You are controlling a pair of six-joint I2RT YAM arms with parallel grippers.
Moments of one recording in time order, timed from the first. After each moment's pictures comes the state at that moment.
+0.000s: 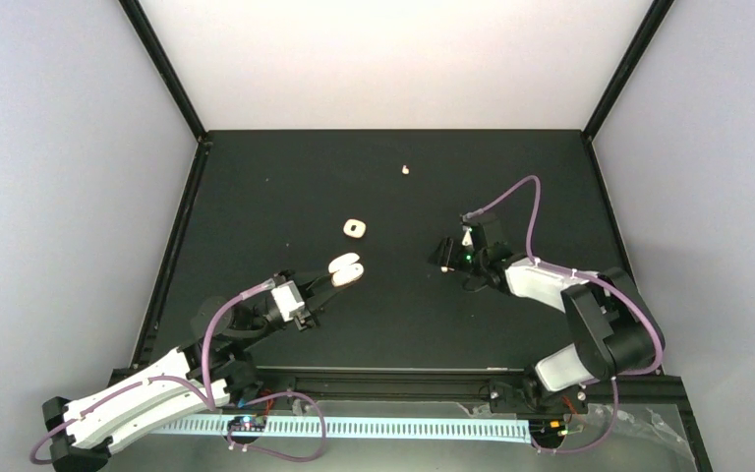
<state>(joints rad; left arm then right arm) -1.00 0.40 0.37 0.34 0.12 0.19 0.43 1.48 0.61 0.07 -0.18 0.62</state>
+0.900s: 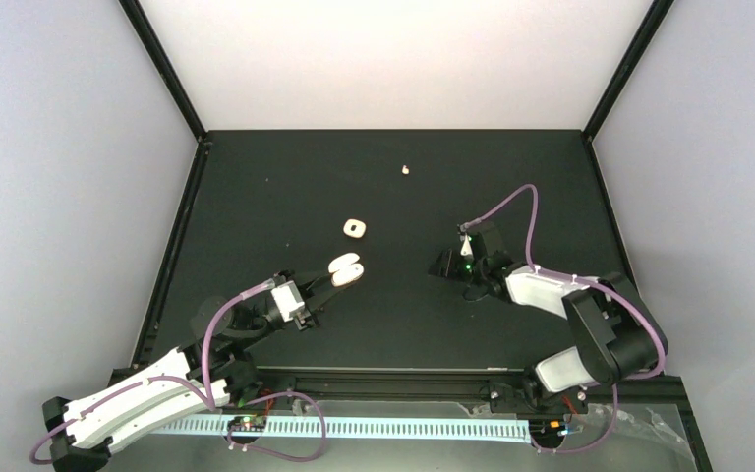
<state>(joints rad) -1.00 0.40 0.37 0.34 0.12 0.19 0.45 1.46 0.54 0.10 -0.23 0.63</state>
